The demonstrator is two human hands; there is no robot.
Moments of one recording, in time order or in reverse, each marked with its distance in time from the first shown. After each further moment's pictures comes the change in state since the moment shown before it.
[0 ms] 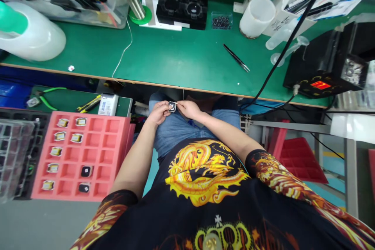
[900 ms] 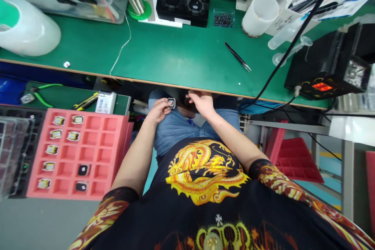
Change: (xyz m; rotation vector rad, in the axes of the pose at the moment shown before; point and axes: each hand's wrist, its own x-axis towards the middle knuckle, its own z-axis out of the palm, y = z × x) left_hand 0.005 0.003 0.005 0.024 0.014 0.008; right_hand -0.025 -0.032 -0.054 0.705 0.508 0.188
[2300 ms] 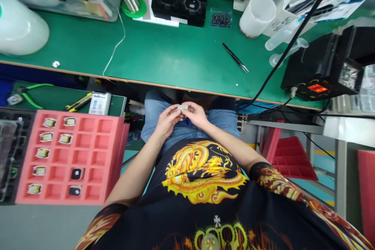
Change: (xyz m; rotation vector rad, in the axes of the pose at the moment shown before) left_hand -0.060 -0.019 0.071 -0.165 0.112 -0.030; right_hand -0.043 0.049 0.002 0.122 -0.213 0.148
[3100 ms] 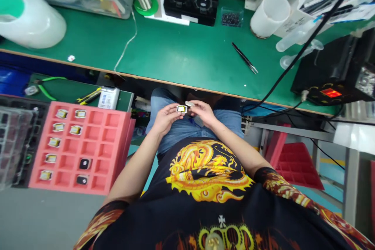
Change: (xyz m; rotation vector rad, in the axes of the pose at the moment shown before) left_hand -0.006 0.015 -0.026 0.026 -0.039 0.024; right_hand 0.007 -0.008 -0.020 0.128 -0.080 0.103
